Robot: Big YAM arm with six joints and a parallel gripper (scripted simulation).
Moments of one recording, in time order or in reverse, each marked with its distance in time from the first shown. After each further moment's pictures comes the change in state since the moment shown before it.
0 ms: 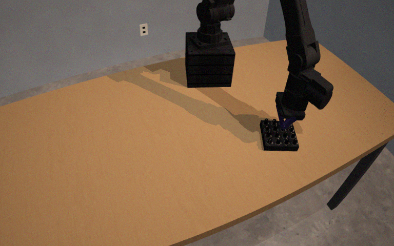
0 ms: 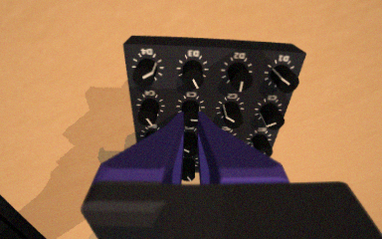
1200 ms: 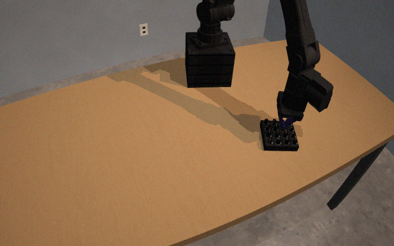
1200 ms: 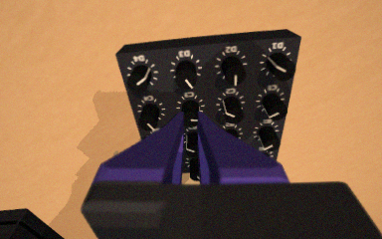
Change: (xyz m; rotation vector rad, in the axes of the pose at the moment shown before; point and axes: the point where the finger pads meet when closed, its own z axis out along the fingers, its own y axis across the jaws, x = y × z) arm 0.000 0.000 0.000 -0.001 0.000 0.143
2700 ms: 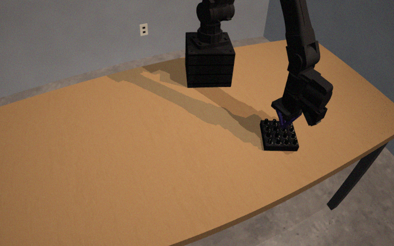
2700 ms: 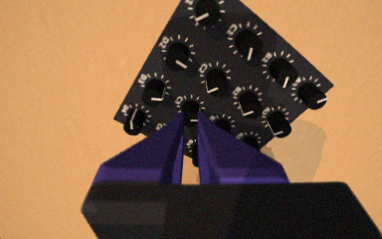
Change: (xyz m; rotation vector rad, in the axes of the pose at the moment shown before) arm -0.001 0.002 0.000 -0.014 -0.003 0.876
